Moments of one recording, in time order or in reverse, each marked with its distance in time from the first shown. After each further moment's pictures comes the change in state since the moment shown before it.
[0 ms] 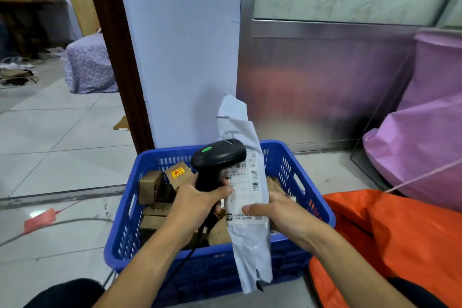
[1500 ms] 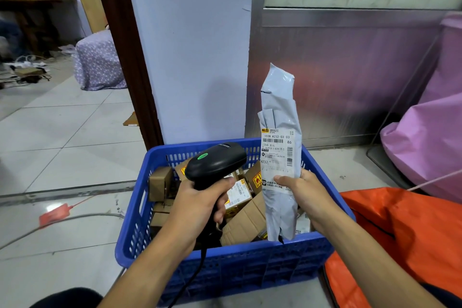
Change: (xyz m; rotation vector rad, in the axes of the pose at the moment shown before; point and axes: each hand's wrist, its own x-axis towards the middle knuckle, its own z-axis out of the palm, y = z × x) left_hand -0.013 0.007 -0.015 -0.175 -0.022 -0.050; right_hand 0.039 0.000 -0.017 0.069 0.406 -0.017
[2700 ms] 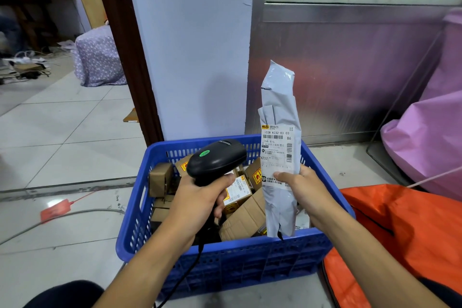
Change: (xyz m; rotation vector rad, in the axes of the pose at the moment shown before) left_hand 0.003 -0.003 -0.003 0.087 0.001 0.025; right_hand 0.000 0.004 0.000 -0.007 -0.004 -0.020
